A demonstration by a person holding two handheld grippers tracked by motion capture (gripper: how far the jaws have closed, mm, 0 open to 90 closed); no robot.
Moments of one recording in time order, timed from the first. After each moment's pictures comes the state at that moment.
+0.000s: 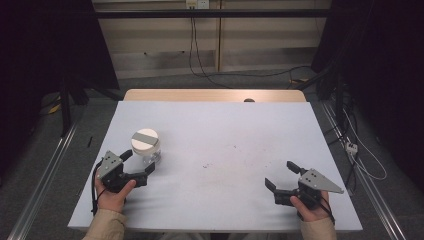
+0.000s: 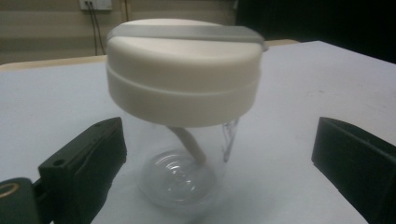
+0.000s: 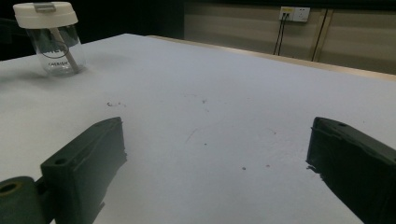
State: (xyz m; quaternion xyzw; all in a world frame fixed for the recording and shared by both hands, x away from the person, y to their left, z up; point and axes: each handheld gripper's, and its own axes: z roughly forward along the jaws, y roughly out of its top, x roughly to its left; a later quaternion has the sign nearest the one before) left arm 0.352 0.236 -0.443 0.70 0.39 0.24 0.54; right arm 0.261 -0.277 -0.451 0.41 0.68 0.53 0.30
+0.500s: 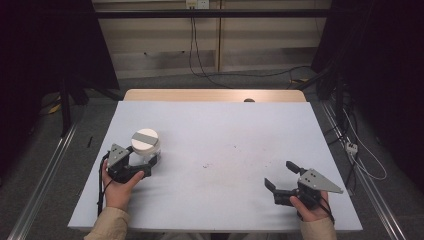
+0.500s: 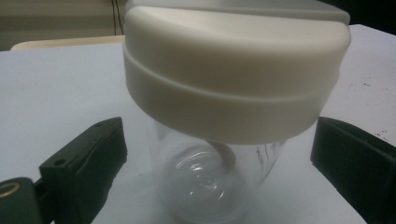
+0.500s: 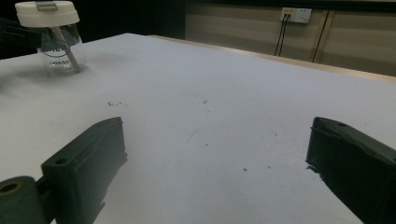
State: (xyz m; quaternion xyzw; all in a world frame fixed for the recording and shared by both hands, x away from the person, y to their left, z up) left arm 0.376 0.226 -0.450 0.71 0.43 0.25 0.50; right arm 0.261 -0.276 -0.451 0.40 0.68 0.53 0.30
